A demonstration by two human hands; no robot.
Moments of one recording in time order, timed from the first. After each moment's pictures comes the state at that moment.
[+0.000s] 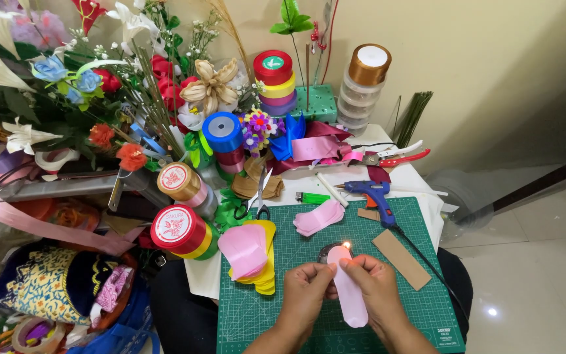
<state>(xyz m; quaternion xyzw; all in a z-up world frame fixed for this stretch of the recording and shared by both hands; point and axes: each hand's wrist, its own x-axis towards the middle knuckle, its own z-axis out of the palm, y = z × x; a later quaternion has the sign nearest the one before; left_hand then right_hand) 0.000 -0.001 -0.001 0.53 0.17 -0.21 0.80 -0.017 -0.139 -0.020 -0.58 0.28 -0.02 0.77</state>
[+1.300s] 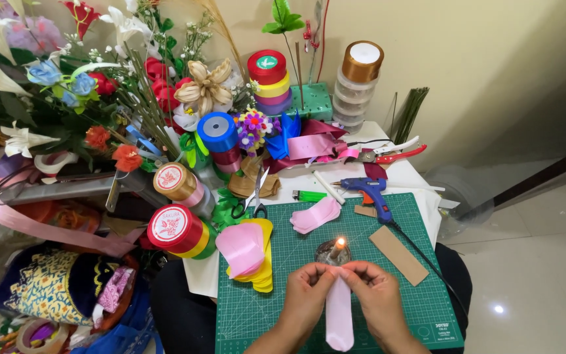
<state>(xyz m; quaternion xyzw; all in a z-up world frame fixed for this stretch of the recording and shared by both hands) -0.008 -0.003 -0.005 0.61 0.12 -0.22 0.75 -0.040 -0.140 -0.023 -0.62 0.25 -0.07 0.74</state>
